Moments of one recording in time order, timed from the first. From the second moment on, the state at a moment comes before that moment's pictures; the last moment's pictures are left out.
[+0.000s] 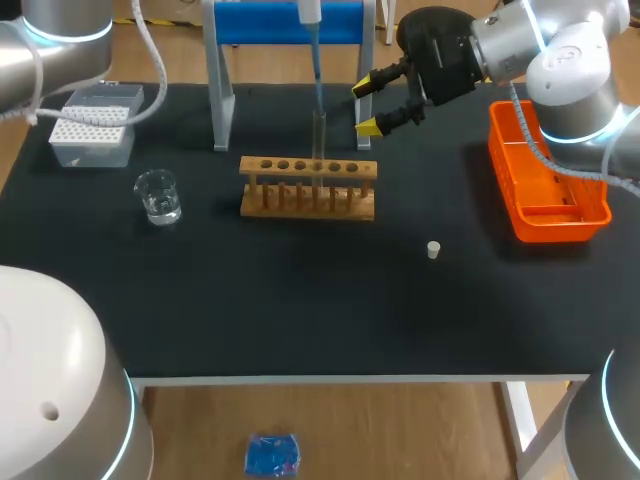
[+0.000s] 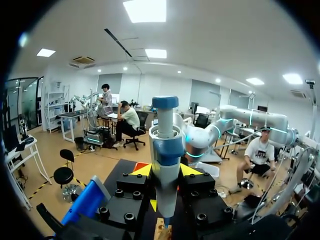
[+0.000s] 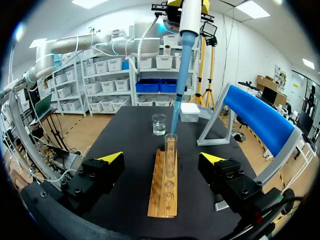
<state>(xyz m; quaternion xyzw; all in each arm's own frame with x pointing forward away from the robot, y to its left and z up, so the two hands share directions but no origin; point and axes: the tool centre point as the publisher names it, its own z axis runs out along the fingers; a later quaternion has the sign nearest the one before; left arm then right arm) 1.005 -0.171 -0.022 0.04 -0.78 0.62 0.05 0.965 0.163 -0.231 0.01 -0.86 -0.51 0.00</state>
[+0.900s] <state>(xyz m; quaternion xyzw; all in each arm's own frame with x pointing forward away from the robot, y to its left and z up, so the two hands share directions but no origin) 1.008 -0.172 -0.031 0.05 -0.79 0.61 0.04 0.965 0.163 -0.231 0.01 -0.86 -0.51 0.00</state>
